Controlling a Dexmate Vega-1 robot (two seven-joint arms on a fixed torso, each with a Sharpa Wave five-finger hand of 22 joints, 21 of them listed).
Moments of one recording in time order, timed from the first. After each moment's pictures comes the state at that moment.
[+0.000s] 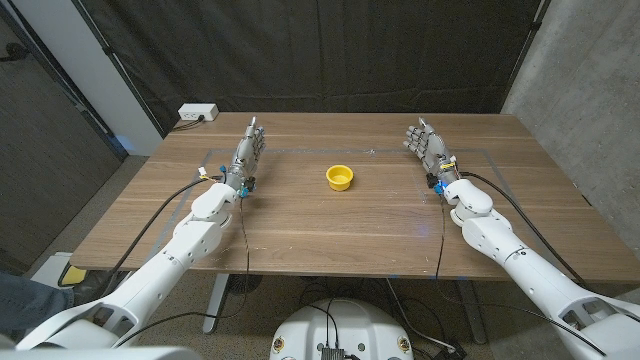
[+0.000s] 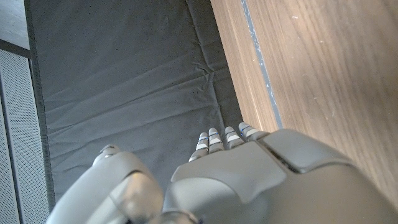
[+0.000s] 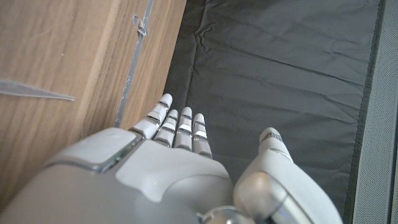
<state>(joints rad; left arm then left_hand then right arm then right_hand) 0.88 0.53 0.35 -1.34 -0.64 -0.29 0.01 0.31 -0.06 0.03 0.12 0.28 -0.05 0.01 0.20 0.18 -0.04 -0.04 0.21 0.19 -0.11 -0.02 0.19 0.18 -0.13 -0.04 0.20 0.18 -0.84 -0.49 -0.37 -1.30 0.65 0.30 0.03 0.23 0.01 0.33 -0.11 0.17 0.17 0.08 0.20 0.18 0.18 0.09 0.22 0.18 0.08 0.04 0.19 0.18 0.14 -0.04 0.36 0.17</state>
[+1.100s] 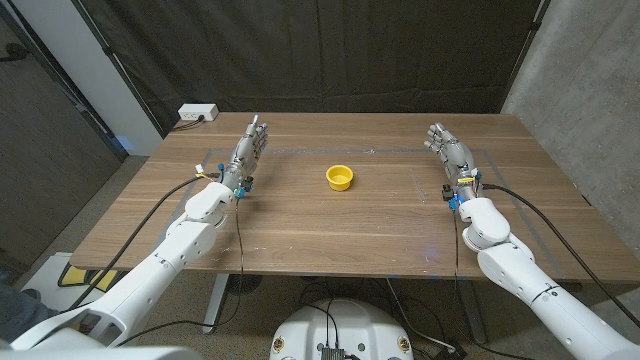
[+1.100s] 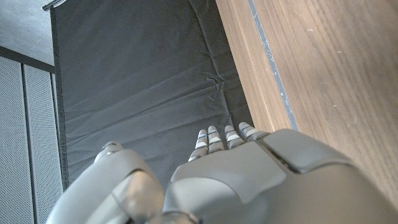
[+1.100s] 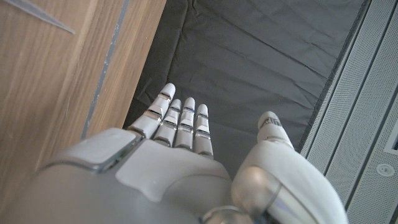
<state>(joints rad) 0.90 0.56 0.34 -1.39 -0.64 -0.30 -0.05 0.33 -0.04 0.03 0.12 0.29 -0.01 0.01 0.21 0.18 -0.01 -0.04 0.22 0.19 -0.09 -0.02 0.19 0.18 -0.13 -0.04 0.20 0.18 -1.13 -0.59 -0.26 -1.62 0.45 0.40 -0.27 0.40 0.01 0.36 -0.16 0.18 0.30 0.05 0.23 0.19 0.32 0.06 0.25 0.18 0.23 0.00 0.21 0.18 0.29 -0.04 0.36 0.17</state>
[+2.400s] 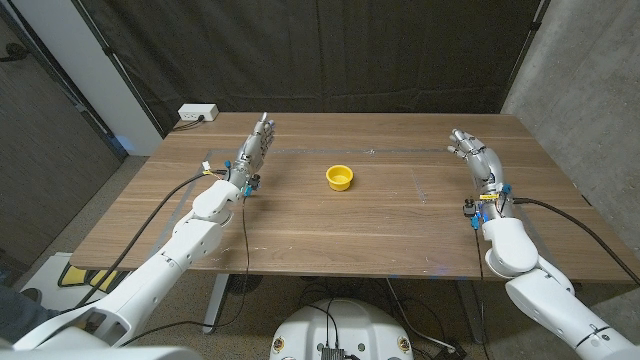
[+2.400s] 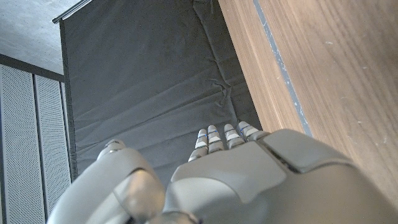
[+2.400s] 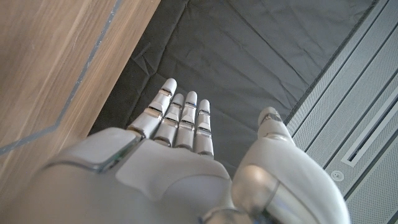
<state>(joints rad) 0.90 0.55 0.37 -1.43 -0.60 -0.30 -0.02 0.34 -0.03 0.03 0.11 0.29 0.01 0.02 0.21 0.18 0.02 -0.03 0.22 0.19 -0.07 -0.01 0.19 0.18 -0.12 -0.03 0.20 0.18 -1.38 -0.65 -0.13 -1.86 0.24 0.36 -0.46 0.44 0.02 0.35 -0.15 0.18 0.38 0.04 0.23 0.19 0.40 0.05 0.27 0.18 0.30 -0.01 0.22 0.18 0.35 -0.04 0.35 0.17</state>
